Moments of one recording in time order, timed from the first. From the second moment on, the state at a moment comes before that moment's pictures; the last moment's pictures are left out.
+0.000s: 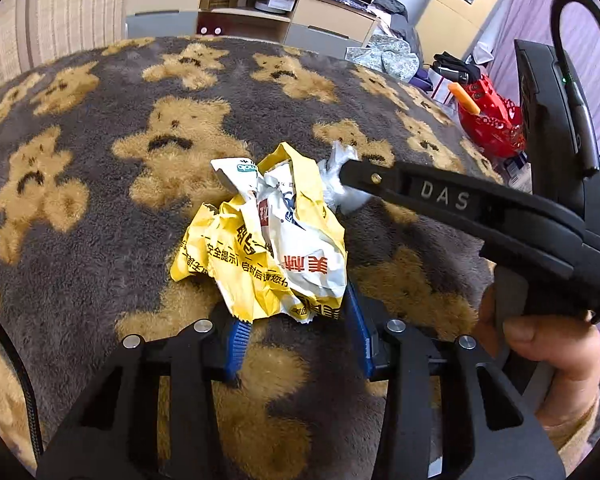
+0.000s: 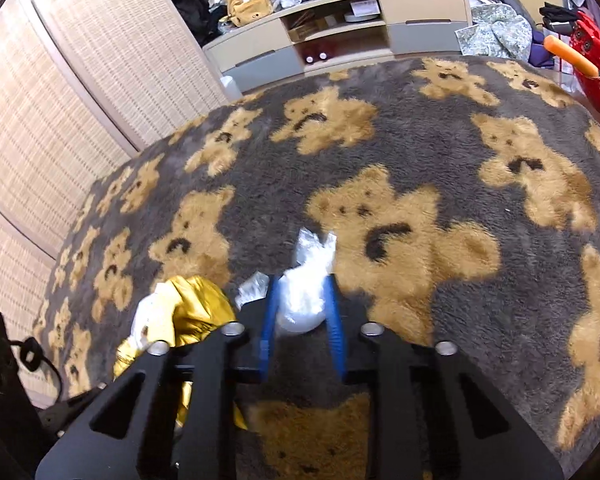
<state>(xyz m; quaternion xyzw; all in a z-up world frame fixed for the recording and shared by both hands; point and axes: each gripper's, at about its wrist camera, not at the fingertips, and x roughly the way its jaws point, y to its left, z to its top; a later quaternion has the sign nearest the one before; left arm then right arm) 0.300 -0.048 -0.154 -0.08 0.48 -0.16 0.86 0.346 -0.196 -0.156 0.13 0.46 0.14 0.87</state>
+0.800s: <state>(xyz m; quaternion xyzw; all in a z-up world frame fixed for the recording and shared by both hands) 0.226 -0.078 -0.126 -0.07 0.46 -0.19 0.87 0.234 -0.267 -0.138 0.14 0.44 0.09 0.88</state>
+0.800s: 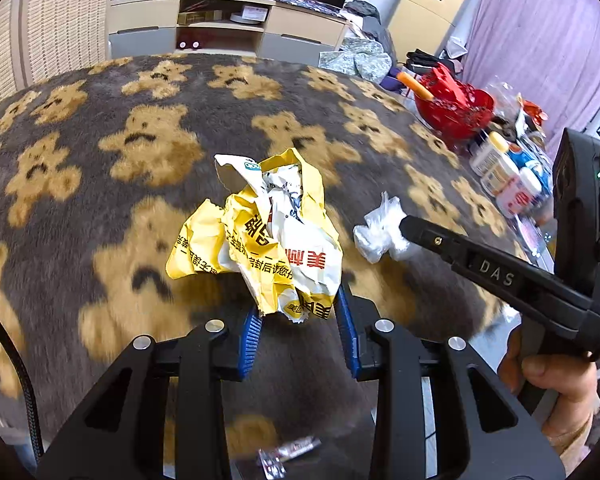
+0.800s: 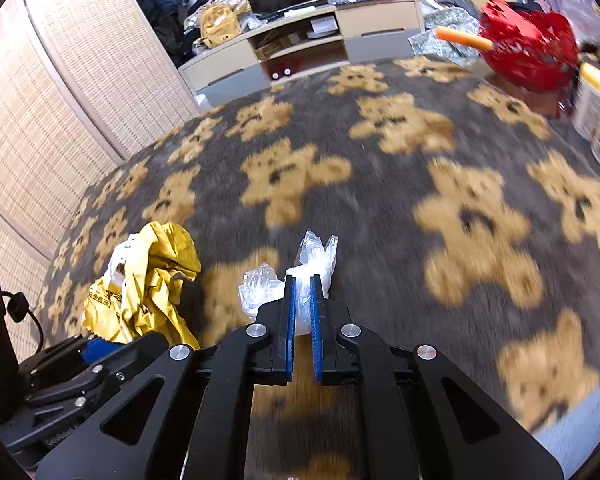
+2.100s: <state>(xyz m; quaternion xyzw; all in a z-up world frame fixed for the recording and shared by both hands) 0.030 -0.059 -0.238 -0.06 0.54 -0.20 0.82 0.031 -0.251 -0.223 0.11 0.53 0.09 0.84</state>
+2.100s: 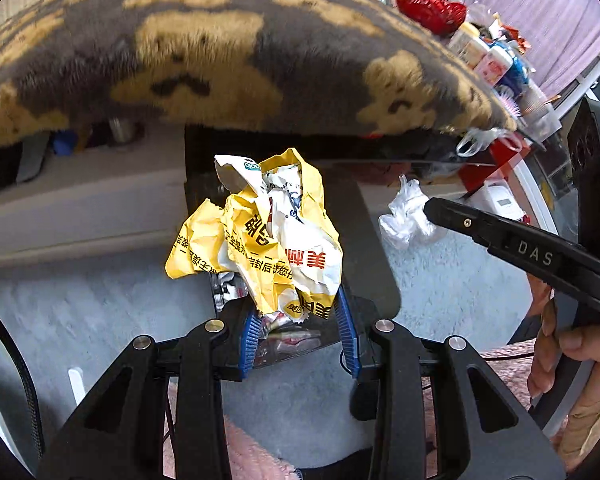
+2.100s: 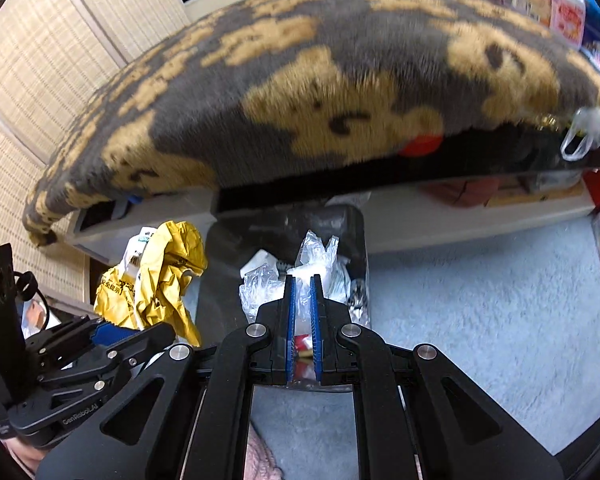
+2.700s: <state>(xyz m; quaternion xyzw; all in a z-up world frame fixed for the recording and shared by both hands) 0.061 -0.060 -0.287 -0.06 0.58 -0.19 0.79 0.063 -0.237 -0.261 0.12 0.56 0.09 0.82</state>
